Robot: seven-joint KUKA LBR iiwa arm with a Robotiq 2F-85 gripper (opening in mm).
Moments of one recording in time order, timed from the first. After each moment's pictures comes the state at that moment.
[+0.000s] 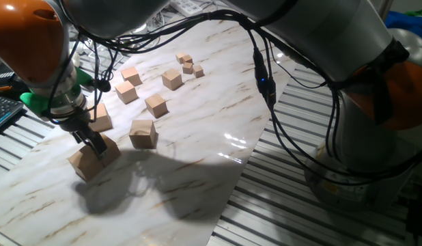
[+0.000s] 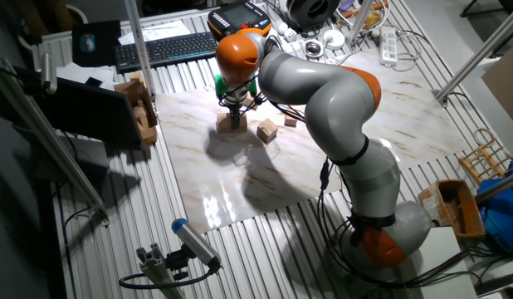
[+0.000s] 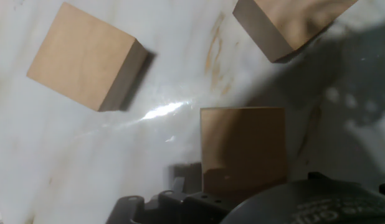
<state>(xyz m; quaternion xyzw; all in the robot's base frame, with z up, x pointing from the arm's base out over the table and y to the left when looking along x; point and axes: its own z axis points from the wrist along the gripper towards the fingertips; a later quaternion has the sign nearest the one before) 0.635 0.256 0.069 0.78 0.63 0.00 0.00</state>
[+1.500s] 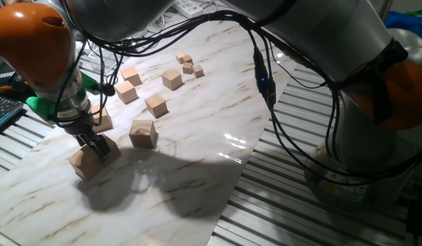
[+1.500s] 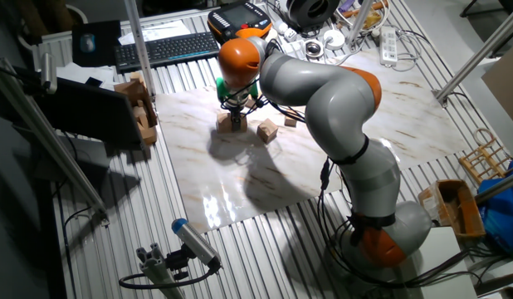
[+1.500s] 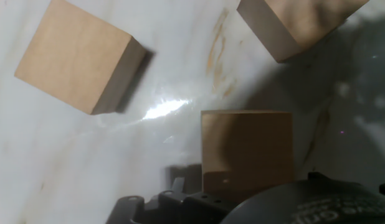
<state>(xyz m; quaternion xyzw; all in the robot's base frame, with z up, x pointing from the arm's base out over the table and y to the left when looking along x) 0.633 0.253 0.055 0.78 0.63 0.00 0.00</state>
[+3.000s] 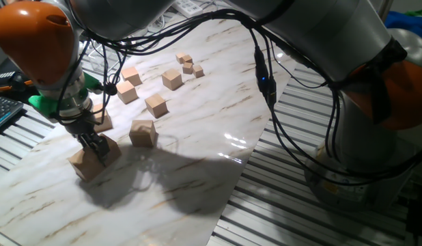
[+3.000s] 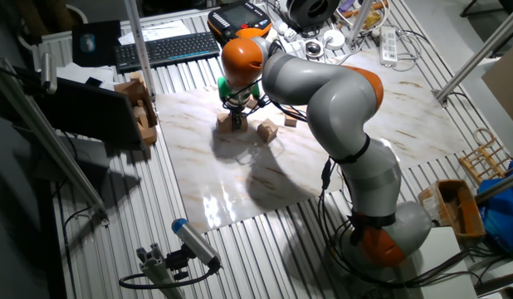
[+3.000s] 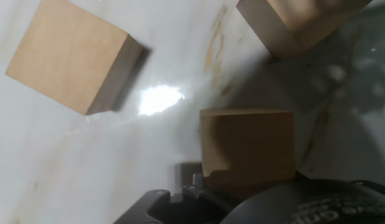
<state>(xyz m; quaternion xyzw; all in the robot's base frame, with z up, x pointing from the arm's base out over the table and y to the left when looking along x) 0.631 0.253 0.053 0.77 0.63 0.01 -0.01</state>
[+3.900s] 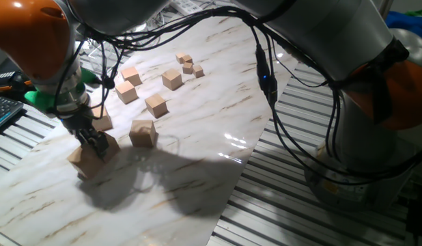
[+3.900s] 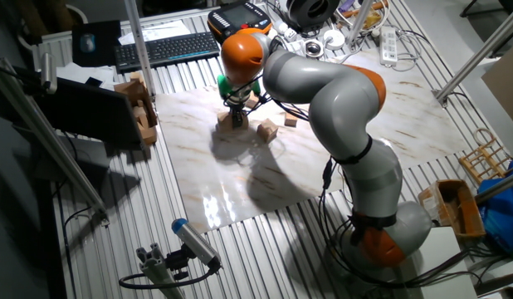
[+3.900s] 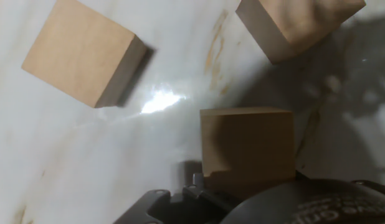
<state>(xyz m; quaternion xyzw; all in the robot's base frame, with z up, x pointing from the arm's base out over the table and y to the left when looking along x) 0.627 0.252 0.082 0.75 0.67 0.01 -0.02</state>
